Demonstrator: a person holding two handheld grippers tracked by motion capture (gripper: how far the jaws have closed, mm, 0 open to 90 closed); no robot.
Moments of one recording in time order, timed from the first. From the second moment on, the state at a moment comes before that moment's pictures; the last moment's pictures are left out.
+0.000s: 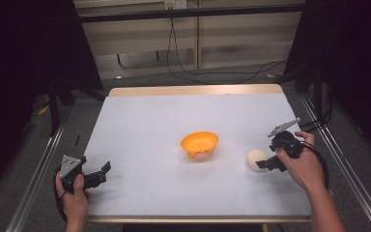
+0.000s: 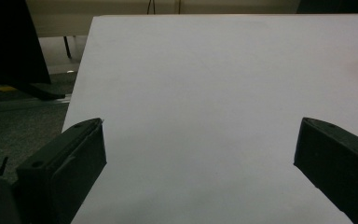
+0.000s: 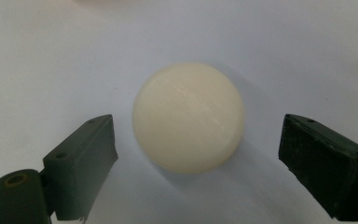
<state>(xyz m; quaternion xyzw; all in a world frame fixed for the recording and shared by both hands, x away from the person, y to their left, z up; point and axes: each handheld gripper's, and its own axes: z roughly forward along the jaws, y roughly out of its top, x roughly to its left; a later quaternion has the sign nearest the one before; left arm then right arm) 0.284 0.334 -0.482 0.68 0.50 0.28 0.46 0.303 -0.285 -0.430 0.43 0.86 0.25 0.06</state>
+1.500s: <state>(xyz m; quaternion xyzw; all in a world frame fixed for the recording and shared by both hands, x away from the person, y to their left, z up) 0.285 0.335 -0.482 0.68 0.50 0.28 0.46 0.324 -0.264 -0.450 0.46 0.86 0.20 0.03</state>
